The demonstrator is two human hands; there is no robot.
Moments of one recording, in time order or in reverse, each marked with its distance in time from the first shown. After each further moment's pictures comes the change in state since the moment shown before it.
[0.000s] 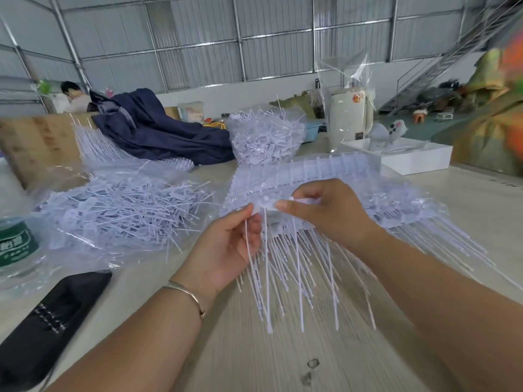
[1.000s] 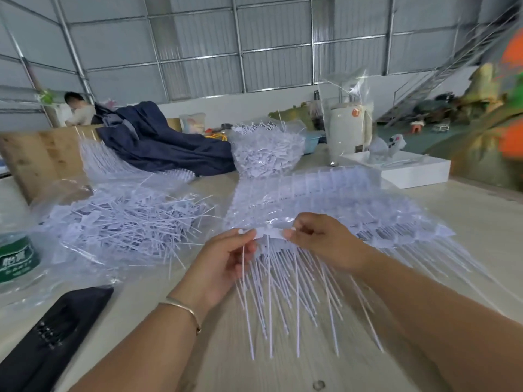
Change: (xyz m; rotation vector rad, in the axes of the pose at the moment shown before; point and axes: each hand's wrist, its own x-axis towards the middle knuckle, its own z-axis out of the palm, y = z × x) left_hand 0.010 0.004 -0.024 0.407 0.026 0.109; right_hand -0.003 0.014 0.010 -0.058 -0.230 0.017
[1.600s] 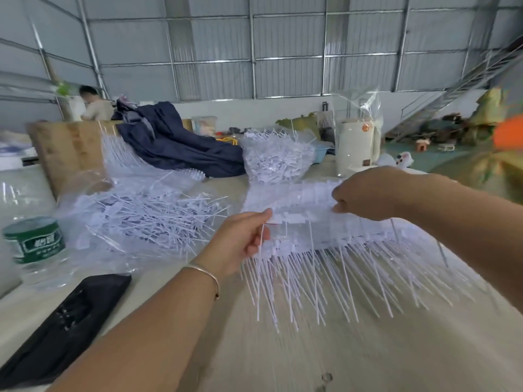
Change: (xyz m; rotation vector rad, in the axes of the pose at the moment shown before) left_hand 0.017 0.028 0.006 0.147 0.064 0.025; right_hand 0.029 -0.077 -0.090 -1.317 -0.425 -0.003
